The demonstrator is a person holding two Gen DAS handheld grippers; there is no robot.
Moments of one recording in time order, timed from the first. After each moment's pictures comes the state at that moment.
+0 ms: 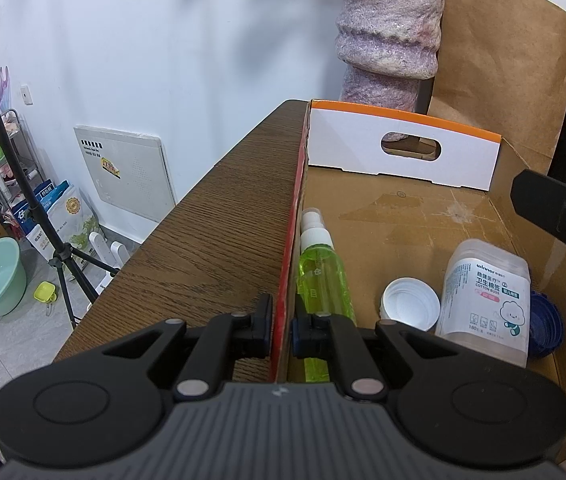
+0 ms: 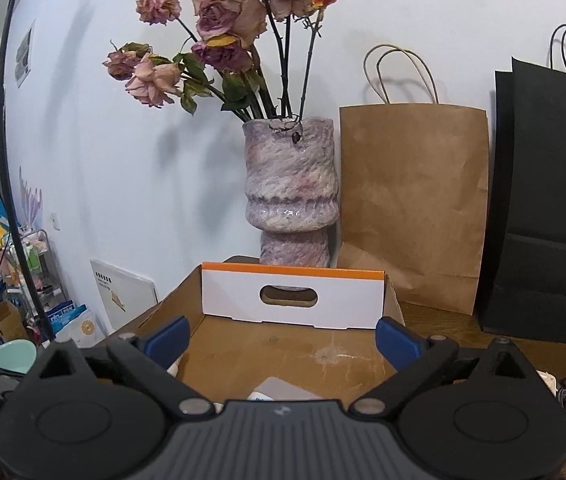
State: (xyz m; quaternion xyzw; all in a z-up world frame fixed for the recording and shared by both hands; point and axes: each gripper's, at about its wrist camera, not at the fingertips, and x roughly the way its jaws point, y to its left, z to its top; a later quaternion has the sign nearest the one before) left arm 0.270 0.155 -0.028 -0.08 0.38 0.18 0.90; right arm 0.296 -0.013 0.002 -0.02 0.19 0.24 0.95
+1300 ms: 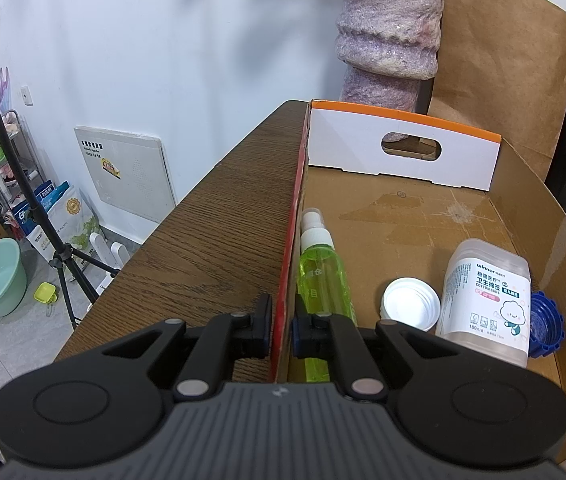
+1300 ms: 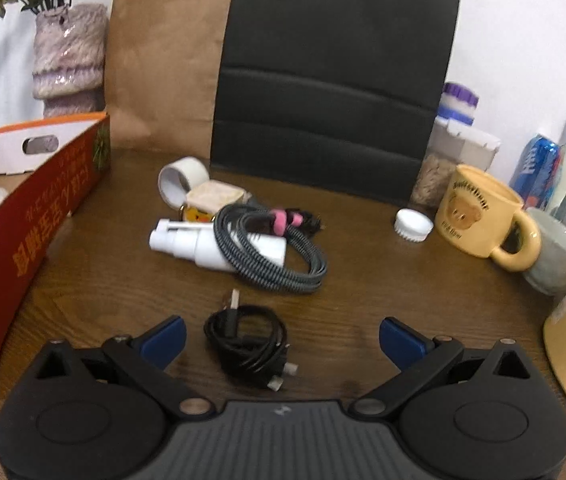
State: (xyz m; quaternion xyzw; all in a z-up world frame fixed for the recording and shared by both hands) left arm 0.270 0.156 -0.028 -0.08 0.38 0.18 0.90; right arm 0.284 -0.220 -0.083 -0.07 0.32 0.03 0.94
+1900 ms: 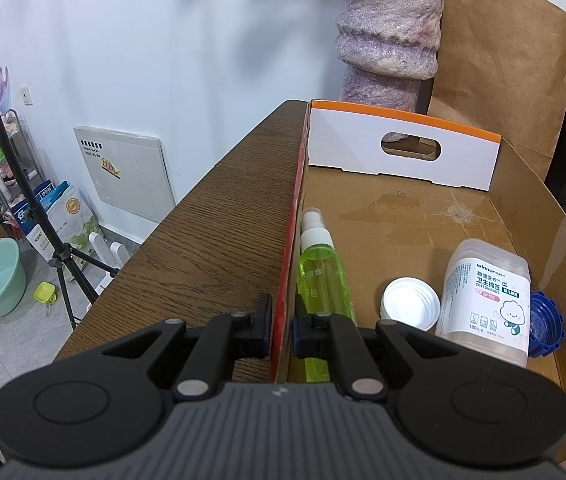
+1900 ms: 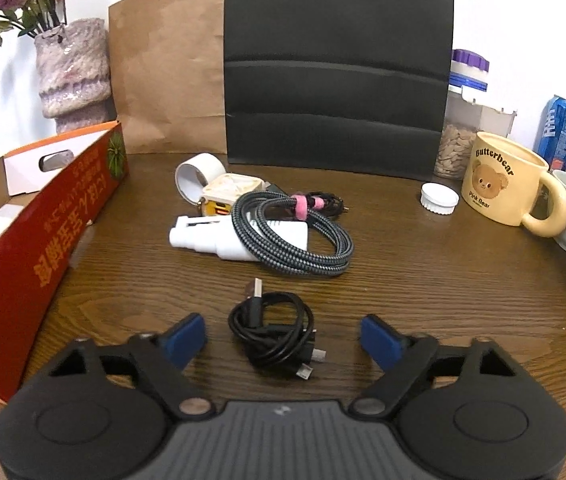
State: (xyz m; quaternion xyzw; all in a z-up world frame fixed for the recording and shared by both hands) left arm 0.270 0.156 -0.028 -0.08 0.38 0.18 0.90; right arm 0.287 -0.228 -0.085 -0.01 0.33 0.07 0.94
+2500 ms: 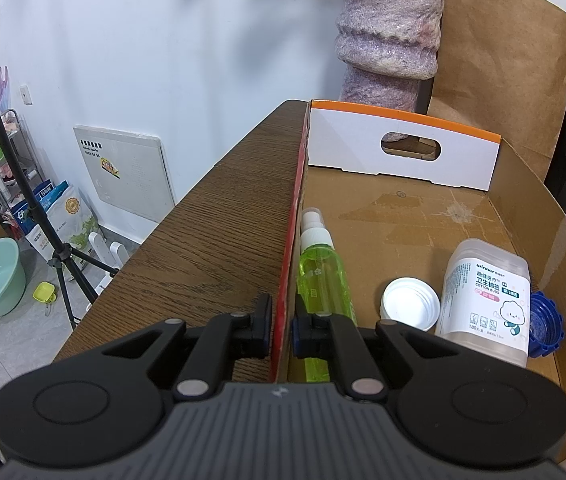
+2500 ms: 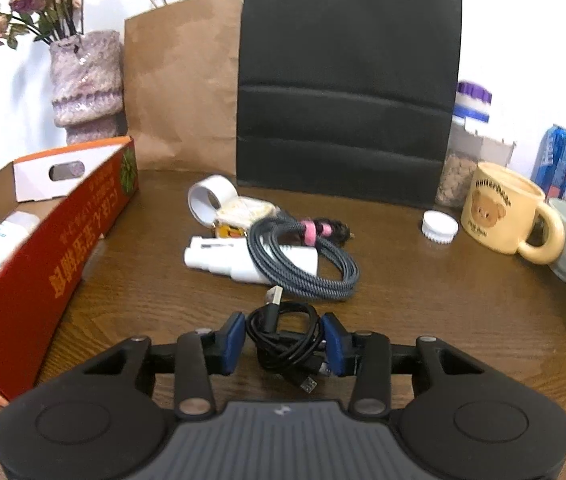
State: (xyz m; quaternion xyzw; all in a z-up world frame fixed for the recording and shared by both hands) left arm 0.271 0.155 -0.028 -0.08 0.38 0.18 0.90; right arm 0.277 -0.217 -0.072 -0.03 0.30 0.07 0.95
